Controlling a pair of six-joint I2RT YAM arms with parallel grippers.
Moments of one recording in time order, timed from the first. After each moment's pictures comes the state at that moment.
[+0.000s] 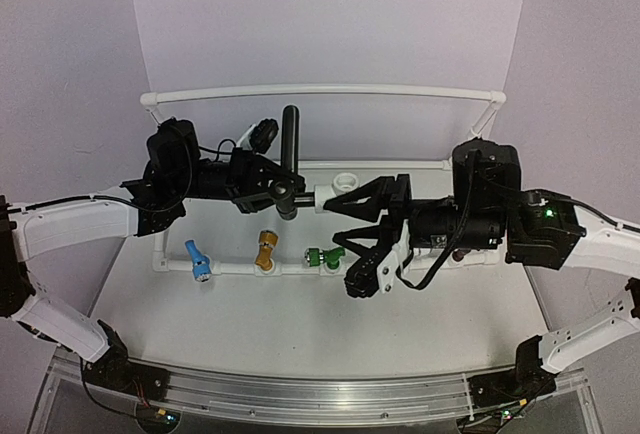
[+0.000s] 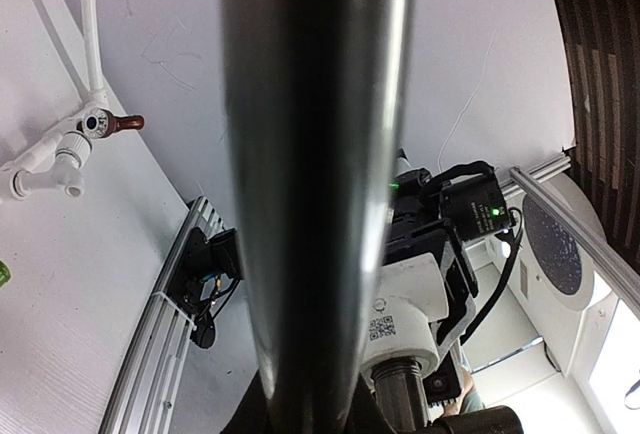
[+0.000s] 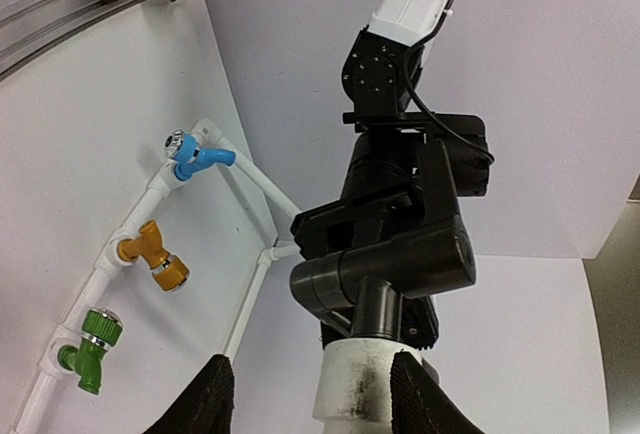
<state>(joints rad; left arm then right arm) -0.75 1.37 0.99 0.47 0.94 -1.17 1.22 1.20 1.19 -0.25 -0.05 -1.52</state>
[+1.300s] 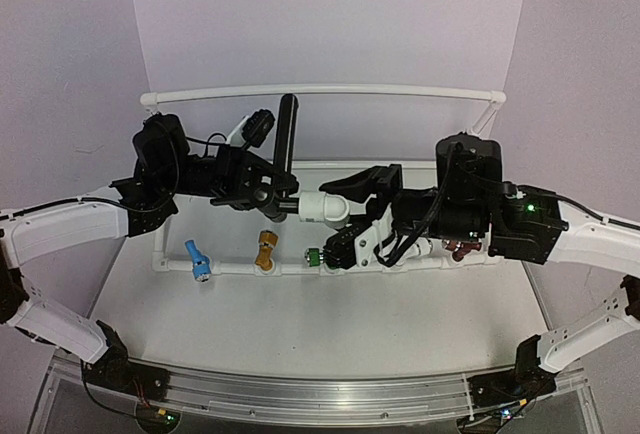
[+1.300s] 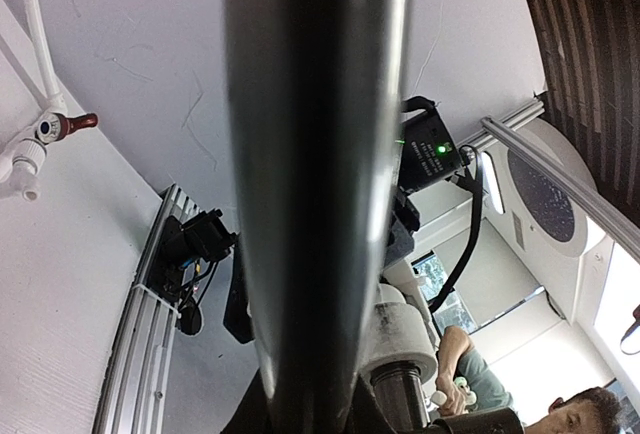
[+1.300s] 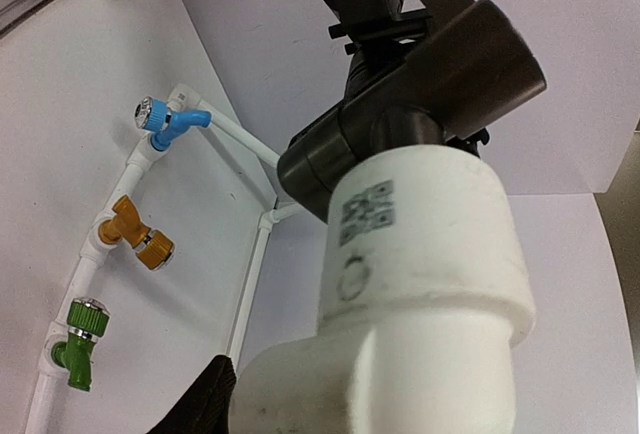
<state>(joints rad) -0.75 1.31 1.00 0.49 1.03 -1.14 1.18 1.26 1.21 -0.19 0.02 -1.42</state>
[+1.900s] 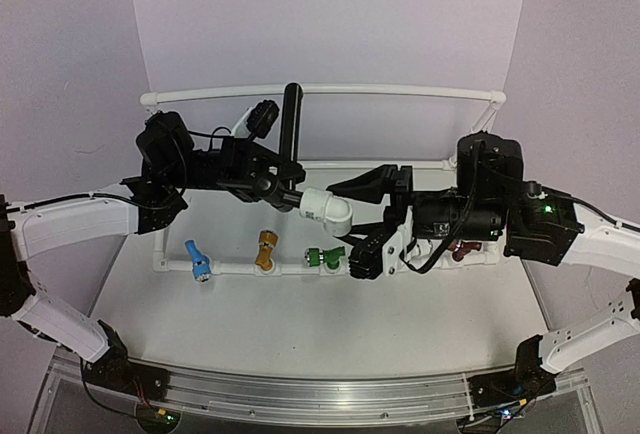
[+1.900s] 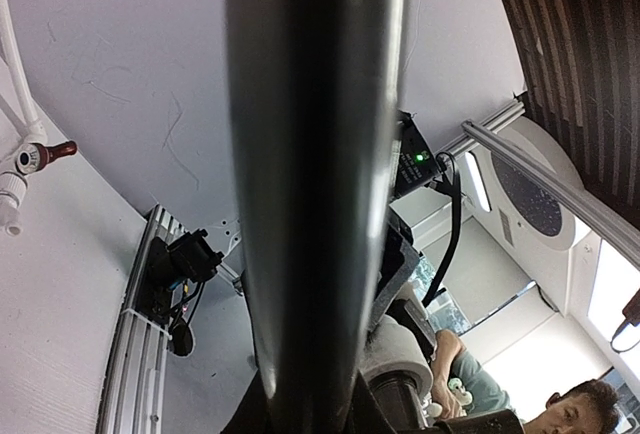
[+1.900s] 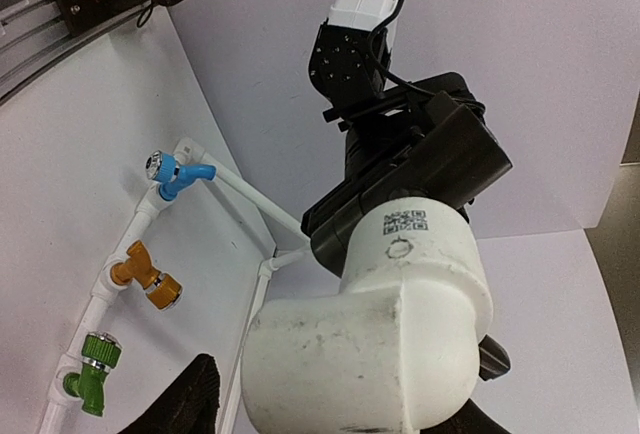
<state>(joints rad) -0.76 1.37 1.03 0.65 1.02 -1.21 1.18 1.19 1.18 -0.19 -0.12 -1.41</state>
